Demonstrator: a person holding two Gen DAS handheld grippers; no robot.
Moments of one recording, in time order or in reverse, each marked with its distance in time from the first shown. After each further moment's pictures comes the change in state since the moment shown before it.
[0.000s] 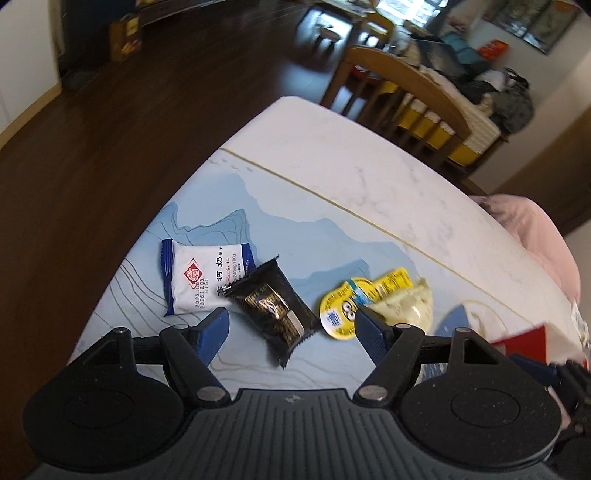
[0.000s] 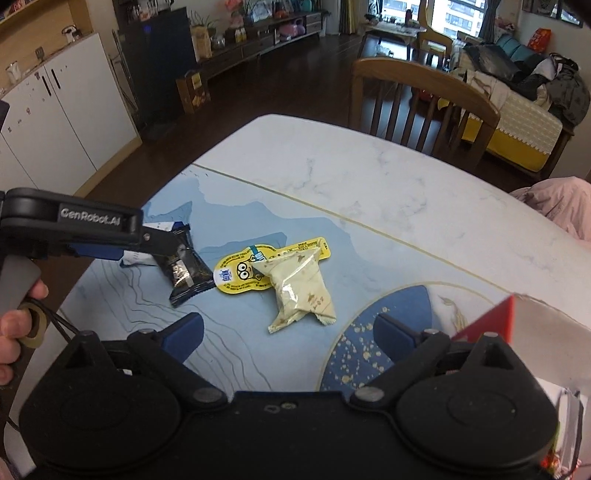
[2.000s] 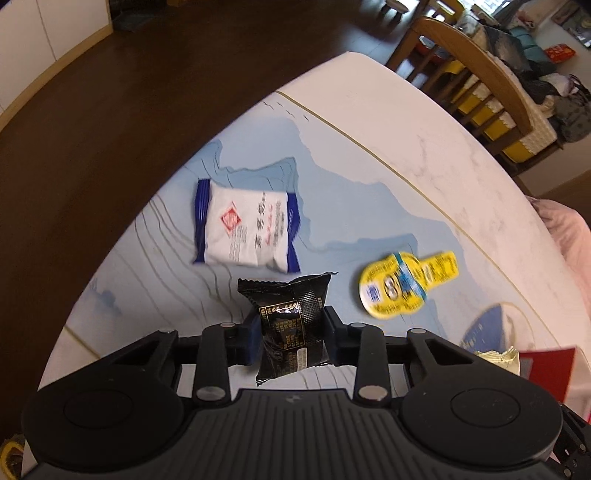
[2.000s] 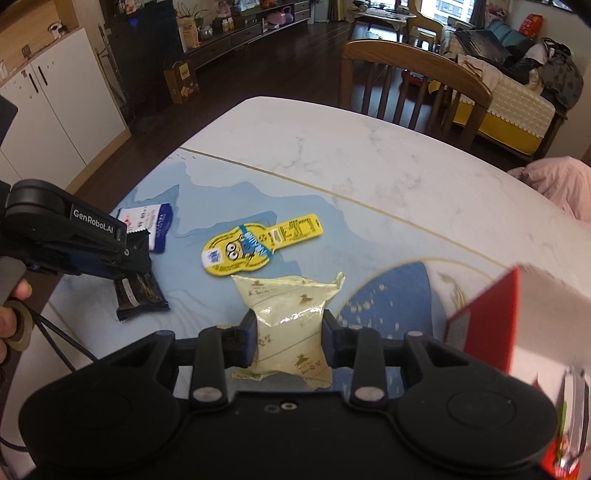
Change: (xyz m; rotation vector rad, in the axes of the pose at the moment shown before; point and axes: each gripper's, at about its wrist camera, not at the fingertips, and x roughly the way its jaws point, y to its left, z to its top) left arm 0.014 0.008 -0.007 -0.141 0.145 0.106; right arm 0.001 -0.005 -0.013 0.043 0.031 -0.019
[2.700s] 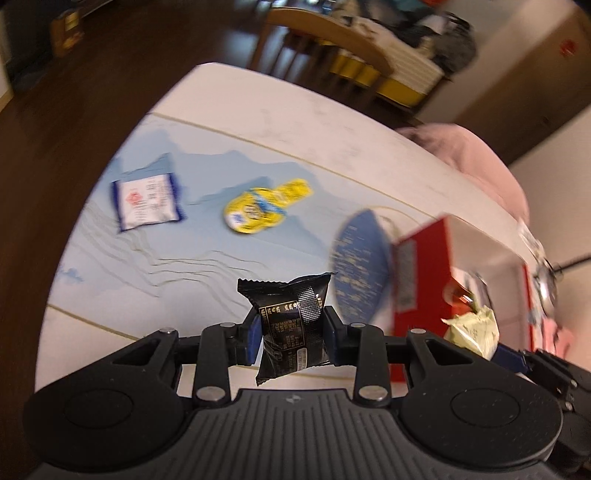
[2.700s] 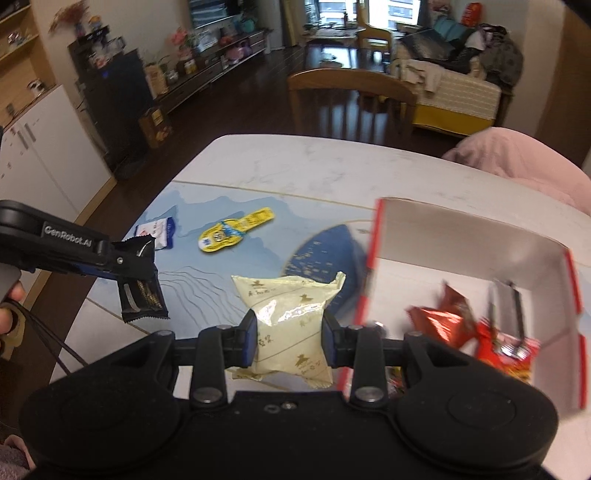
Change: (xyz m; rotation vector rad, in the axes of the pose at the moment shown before) left arm -0.100 -0.055 -0.078 0.343 -0.001 -0.213; right arm -0.133 -0.039 -0.075 0.162 -0.103 -0.040
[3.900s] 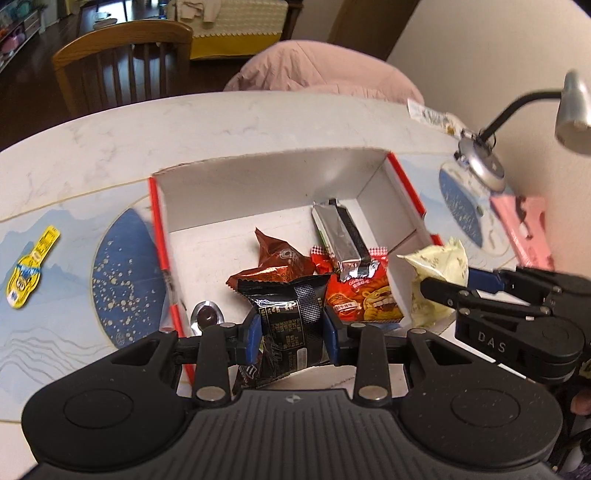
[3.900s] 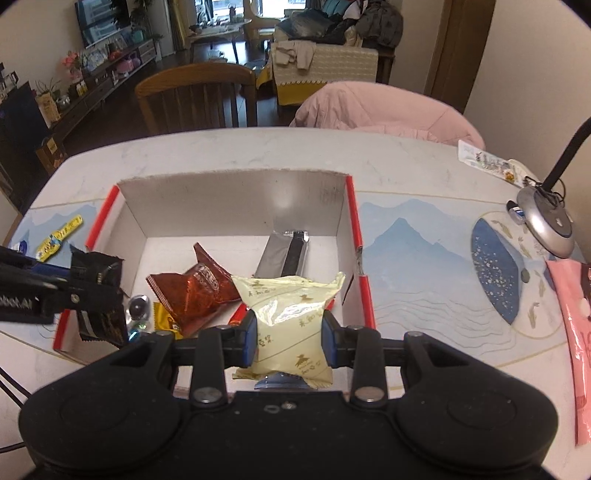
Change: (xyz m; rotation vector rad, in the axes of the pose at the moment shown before) left arm 0.088 -0.250 -0.043 0.467 0.092 -0.058; right arm -0.019 -0.202 -0.045 0.179 0.026 -0.233
